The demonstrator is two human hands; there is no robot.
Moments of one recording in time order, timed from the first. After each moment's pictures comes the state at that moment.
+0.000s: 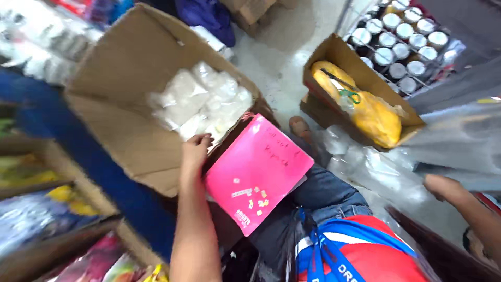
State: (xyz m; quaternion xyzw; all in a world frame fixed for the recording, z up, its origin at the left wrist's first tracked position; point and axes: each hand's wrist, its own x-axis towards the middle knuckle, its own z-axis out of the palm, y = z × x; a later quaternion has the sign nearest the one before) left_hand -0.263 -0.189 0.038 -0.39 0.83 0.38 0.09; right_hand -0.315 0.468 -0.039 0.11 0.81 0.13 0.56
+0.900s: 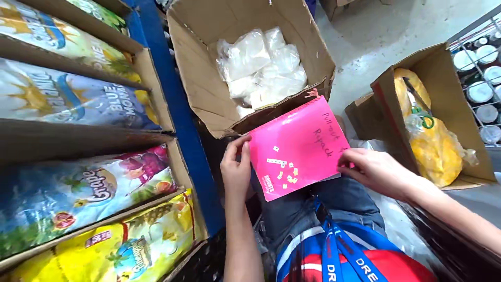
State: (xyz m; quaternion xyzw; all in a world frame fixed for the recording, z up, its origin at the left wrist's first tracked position) left_hand -0.131 -0.093 0.069 -0.38 0.81 0.40 -0.22; right_hand -0.345 0.153 0.101 -0.52 0.74 -0.24 0.35
